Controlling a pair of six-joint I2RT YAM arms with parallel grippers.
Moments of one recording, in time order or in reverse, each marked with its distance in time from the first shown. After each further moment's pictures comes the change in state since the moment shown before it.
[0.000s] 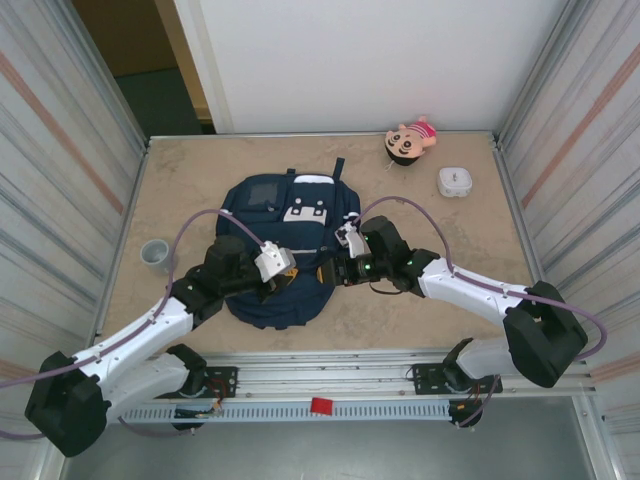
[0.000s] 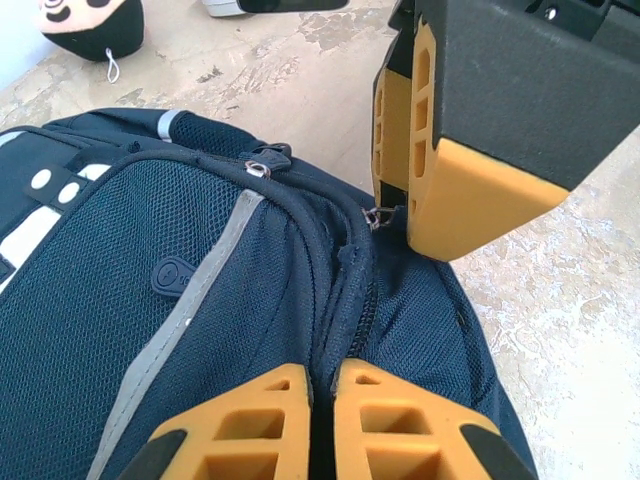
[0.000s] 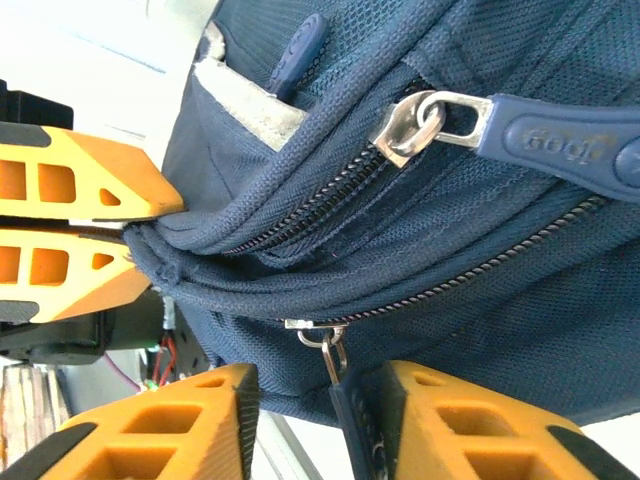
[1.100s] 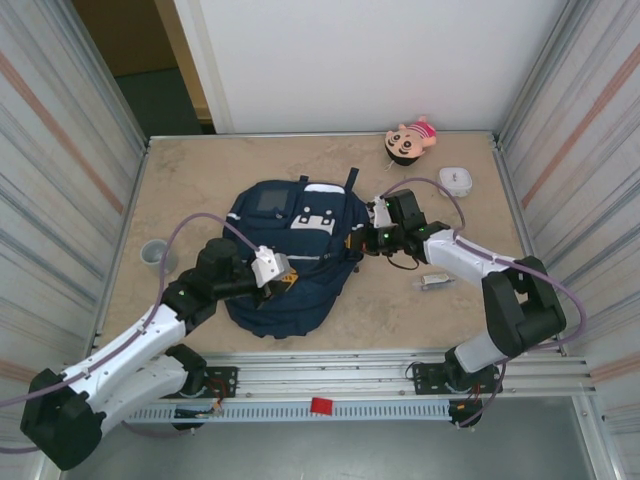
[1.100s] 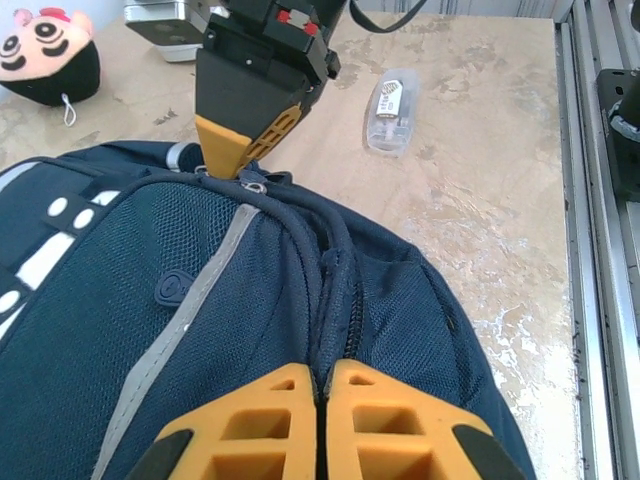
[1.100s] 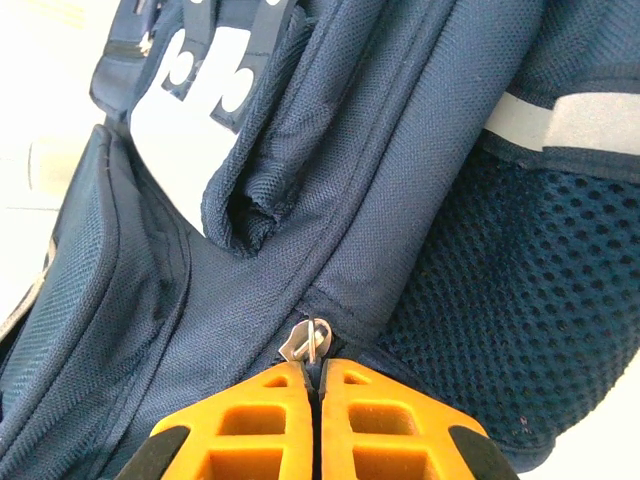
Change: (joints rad) left arm 0.004 -0.085 0.000 -0.064 0.124 0.003; right arm -0.303 0.185 0.135 -0.100 -0.001 -0.029
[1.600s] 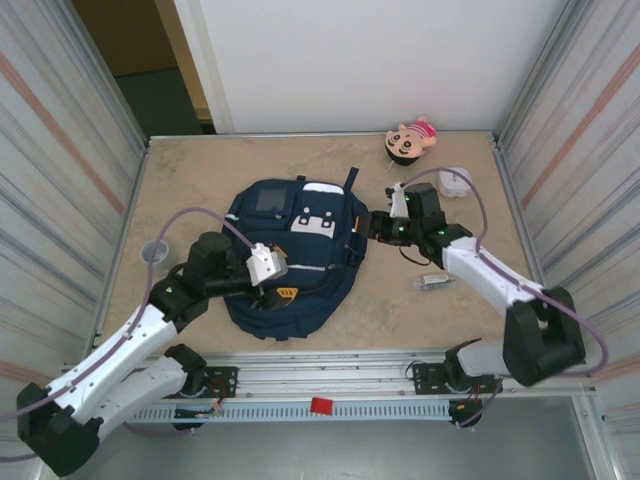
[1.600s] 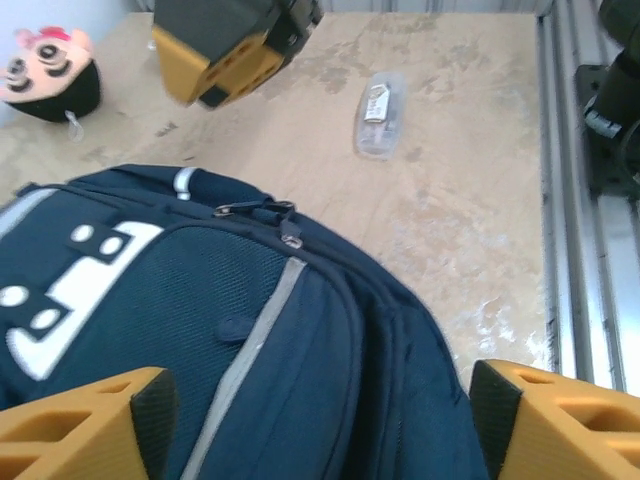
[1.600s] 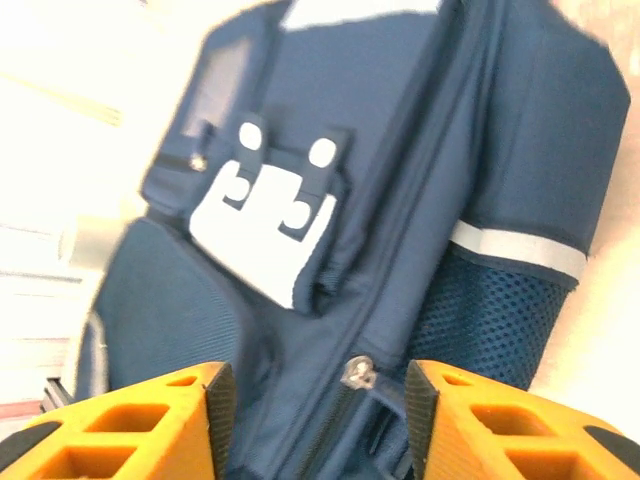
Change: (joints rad) left arm 0.008 -0.067 0.153 -0.261 -0.031 0.098; right arm -0.047 -0.238 -0.038 0.011 0.090 -0.006
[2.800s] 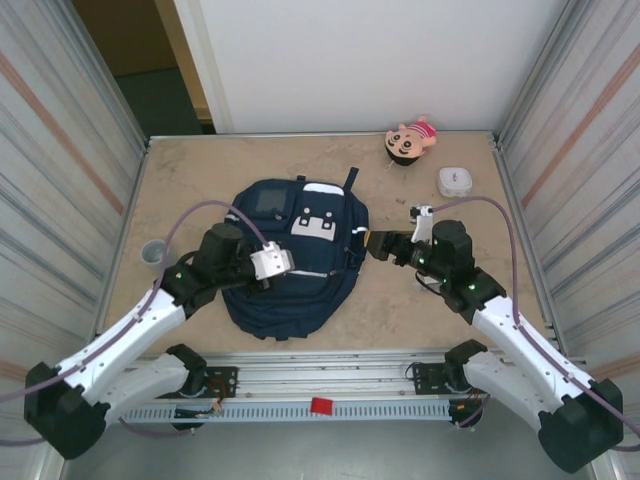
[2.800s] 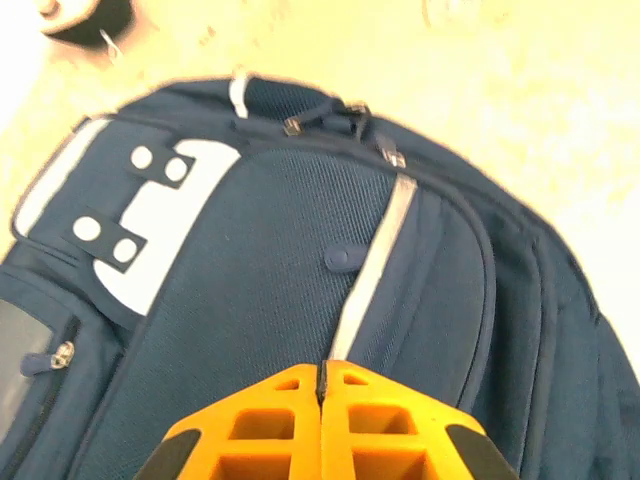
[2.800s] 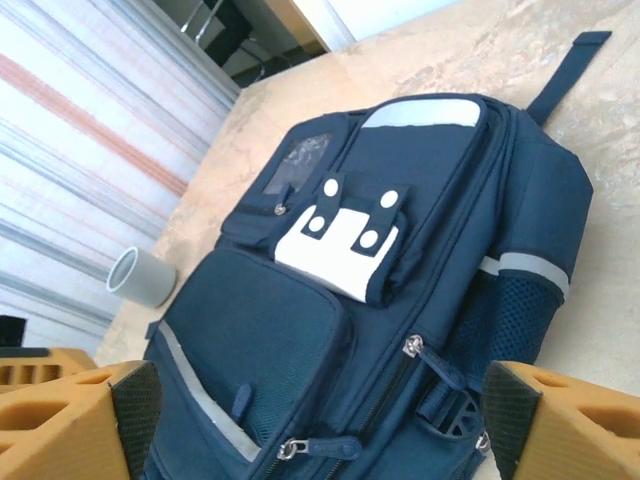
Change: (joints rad) left arm 0.008 0.112 0.038 -0.023 -0.152 0.150; right arm 0.064 -0.446 -0.255 0.084 0.150 0.013
